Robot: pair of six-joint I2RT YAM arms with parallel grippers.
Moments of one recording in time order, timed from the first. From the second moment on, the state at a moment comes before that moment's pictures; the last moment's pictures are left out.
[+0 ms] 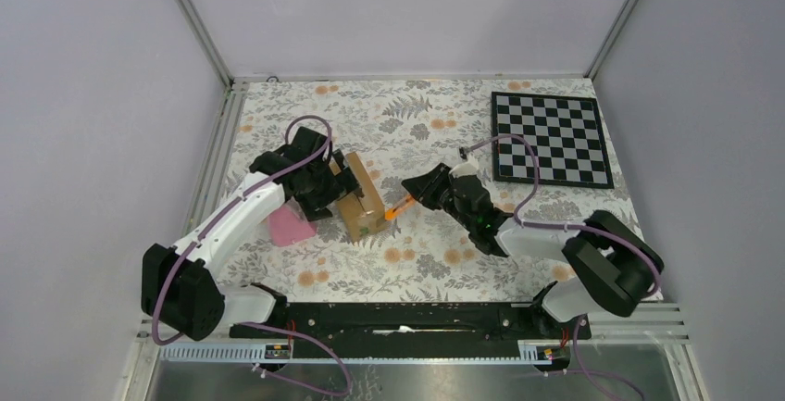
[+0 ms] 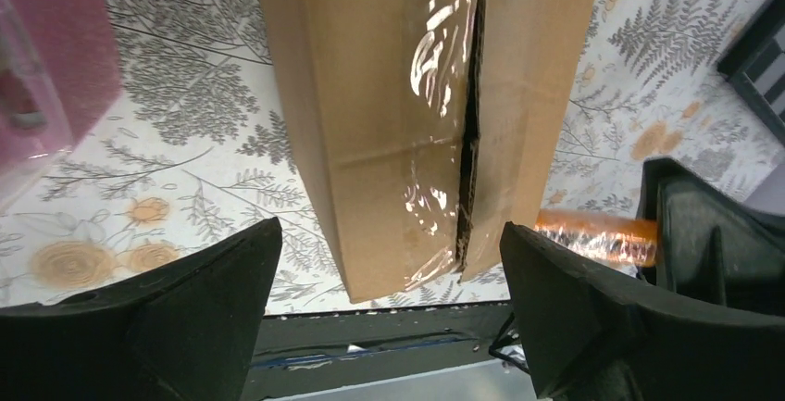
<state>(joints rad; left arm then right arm) -0.42 1.29 1.07 -0.89 0.09 -0.93 0.78 1.43 0.51 0.69 0.14 1.04</state>
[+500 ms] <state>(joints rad) -0.44 1.20 0.88 -0.55 0.14 -1.23 0.64 1.50 0.63 0.72 0.09 1.14</state>
